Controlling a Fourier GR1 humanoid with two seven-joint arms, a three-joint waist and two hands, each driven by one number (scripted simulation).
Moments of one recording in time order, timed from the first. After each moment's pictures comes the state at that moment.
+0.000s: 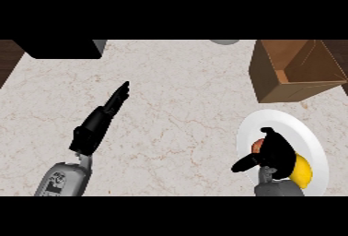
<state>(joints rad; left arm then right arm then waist) -0.20 0.16 -0.16 -1.51 -0.07 -0.10 0.06 -0.07 0.00 0.12 -1.50 1.10 -0.02 1.00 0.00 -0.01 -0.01</state>
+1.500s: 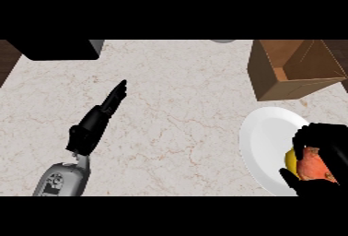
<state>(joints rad) -0.19 0.14 -0.13 -1.55 -0.09 -0.11 0.10 0.07 -0.59 0.12 -2.03 0.82 0.13 0.00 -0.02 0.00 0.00</state>
